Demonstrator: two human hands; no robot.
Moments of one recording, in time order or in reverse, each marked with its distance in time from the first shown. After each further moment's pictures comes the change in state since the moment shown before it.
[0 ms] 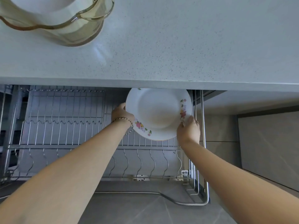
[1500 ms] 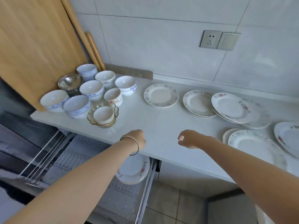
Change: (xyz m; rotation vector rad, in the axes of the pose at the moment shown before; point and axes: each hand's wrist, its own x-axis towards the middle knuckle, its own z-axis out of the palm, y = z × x) left_hand -0.338 0.258 -0.068 0.523 0.091 0.301; right_hand -0.051 -0.133 -0.417 -0.902 -0.329 -0.805
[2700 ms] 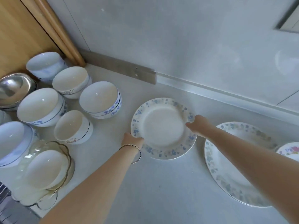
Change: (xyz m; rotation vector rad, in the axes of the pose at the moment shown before) left_hand 0.379 0.048 -0.025 -0.976 0.126 -0.648; right_hand 0.415 0.058 -0.138 0.315 0.103 0.180
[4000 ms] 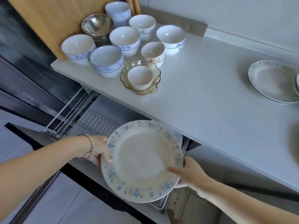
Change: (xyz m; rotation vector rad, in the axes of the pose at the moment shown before) left_hand -0.124 -0.344 -0.341 0.381 -0.508 -0.175; right_hand -0.460 -0.038 0.292 0.614 -0.468 0.115
